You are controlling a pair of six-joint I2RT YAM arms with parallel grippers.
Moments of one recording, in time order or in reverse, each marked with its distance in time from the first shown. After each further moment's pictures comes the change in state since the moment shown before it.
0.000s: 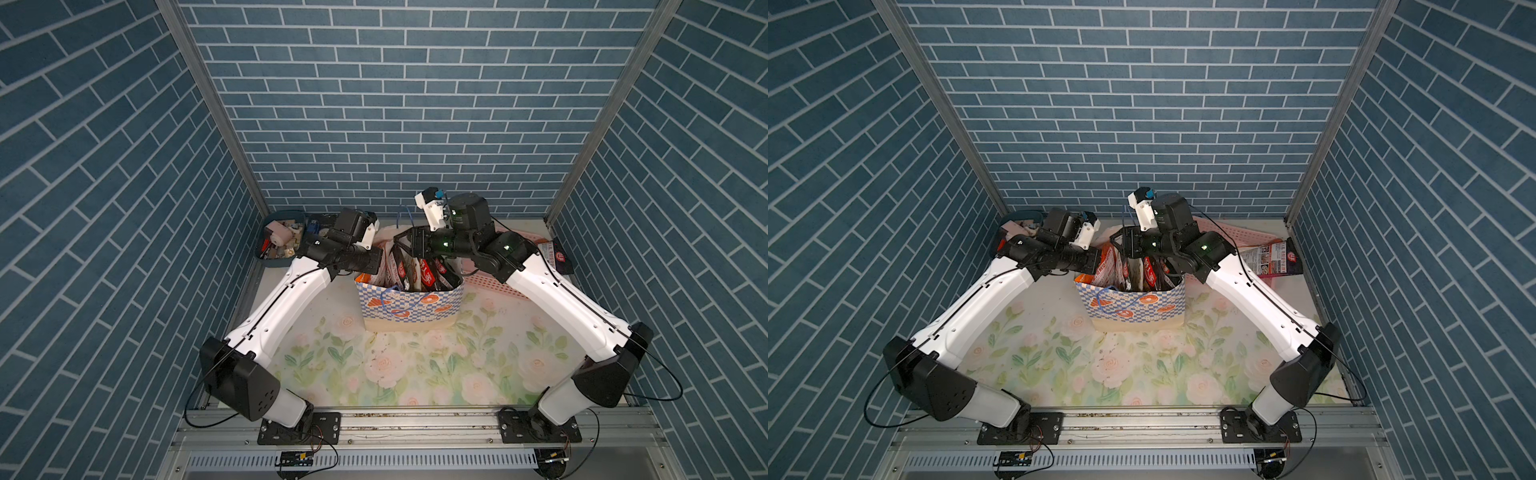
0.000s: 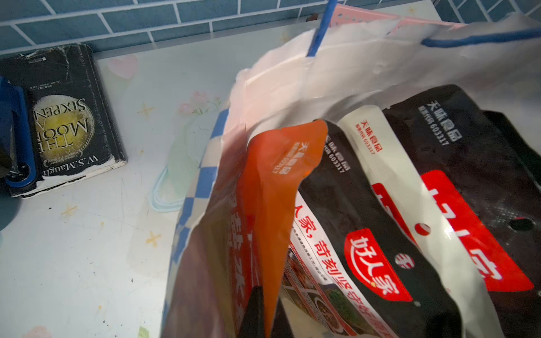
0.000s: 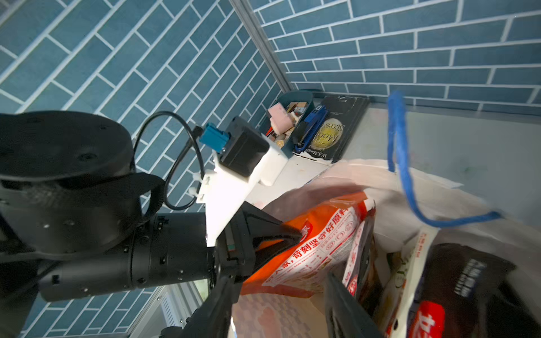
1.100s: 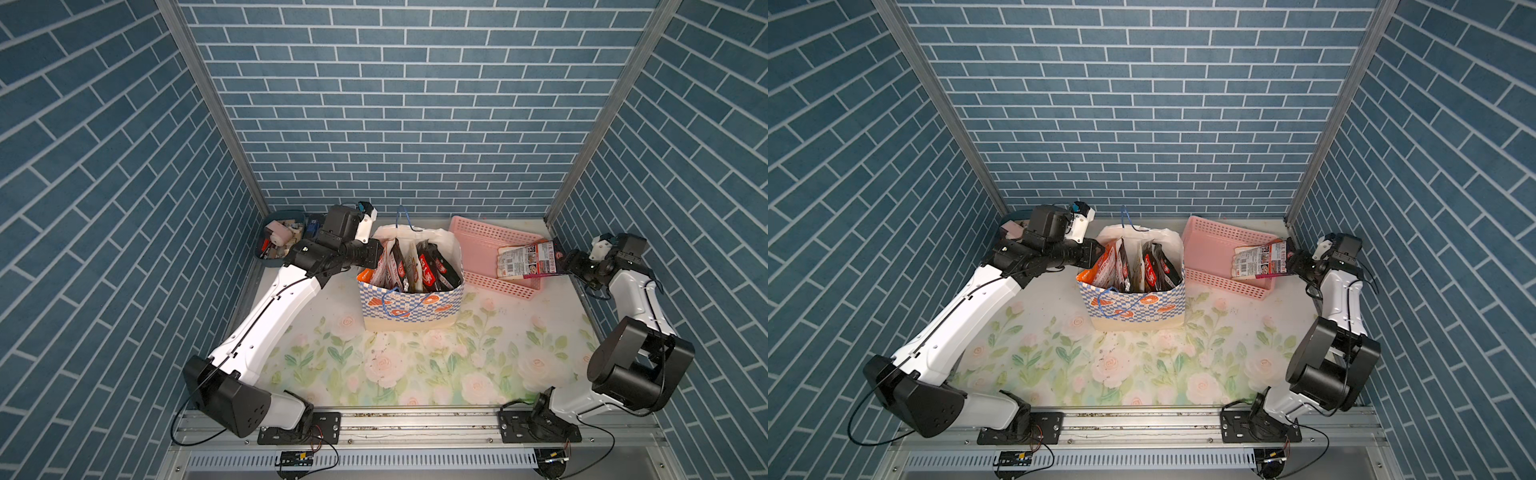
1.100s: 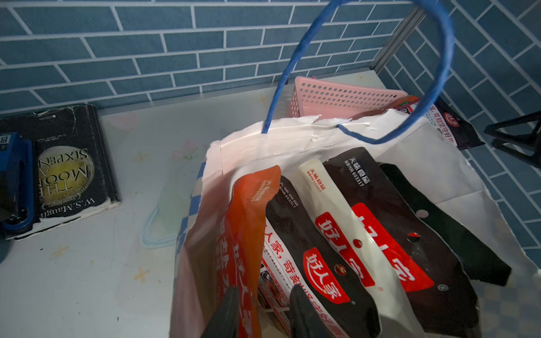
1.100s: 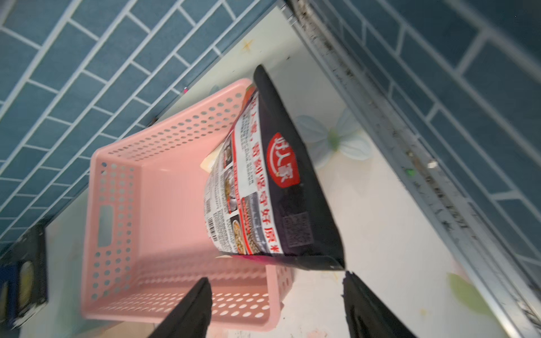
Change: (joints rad) left arm 0.002 -0.095 -0.026 0.127 0.048 -0.017; right arm -1.247 -0.028 -0.533 0.056 -0.204 -0.274
